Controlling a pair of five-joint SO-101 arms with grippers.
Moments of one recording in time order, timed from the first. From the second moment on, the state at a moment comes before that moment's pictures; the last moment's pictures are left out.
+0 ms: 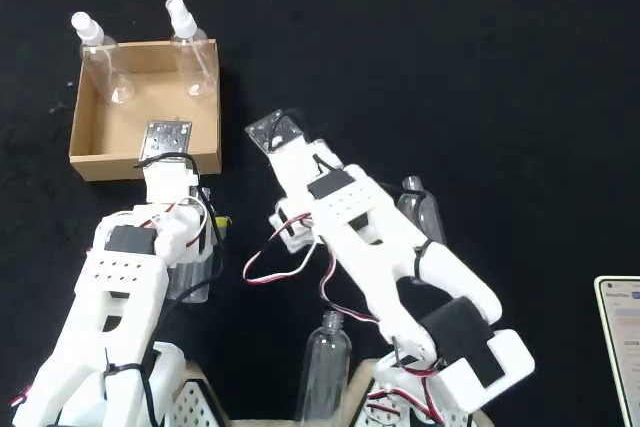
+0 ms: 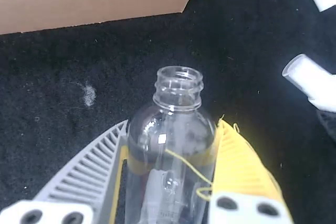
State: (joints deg) left arm -0.2 -43.9 66.2 45.1 -0.5; right arm -30.0 -4.4 39.0 52.4 5.1
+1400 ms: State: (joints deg) left arm -0.2 -43.9 66.2 45.1 -0.5; right arm -30.6 12.0 21.0 63.3 16.2
